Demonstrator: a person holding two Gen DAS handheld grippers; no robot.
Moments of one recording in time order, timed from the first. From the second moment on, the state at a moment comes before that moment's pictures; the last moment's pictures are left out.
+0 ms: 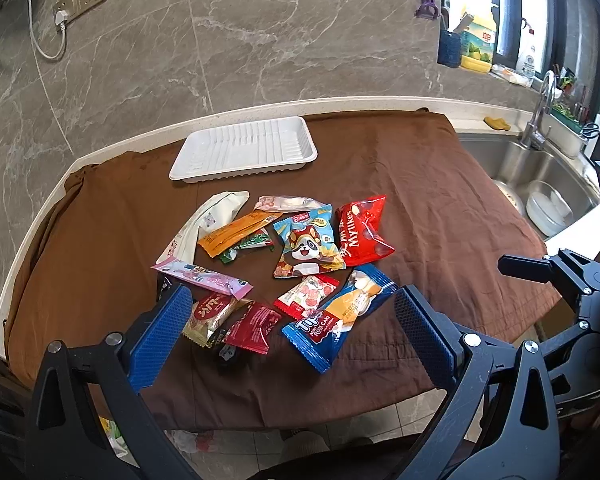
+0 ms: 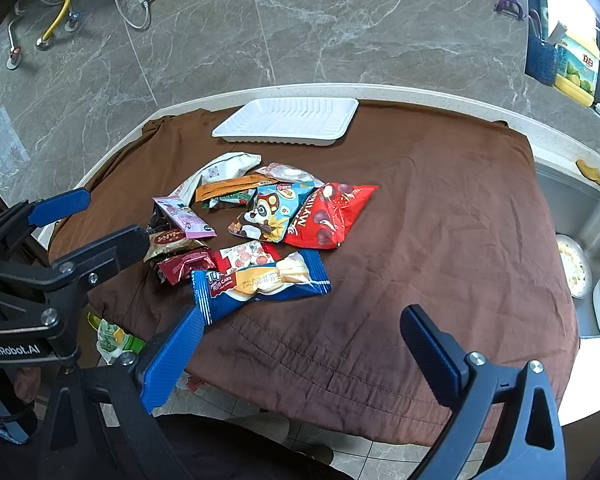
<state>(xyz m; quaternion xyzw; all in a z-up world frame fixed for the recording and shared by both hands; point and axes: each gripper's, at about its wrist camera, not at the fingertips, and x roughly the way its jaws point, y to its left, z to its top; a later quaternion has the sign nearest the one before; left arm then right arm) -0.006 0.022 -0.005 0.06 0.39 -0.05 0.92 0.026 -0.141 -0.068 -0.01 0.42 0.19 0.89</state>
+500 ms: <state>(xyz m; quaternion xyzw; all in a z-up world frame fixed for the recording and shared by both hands) -0.003 0.024 -0.005 0.06 0.40 -0.05 0.91 0.027 -0.141 -0.068 -0.01 0.42 0.19 0.89</state>
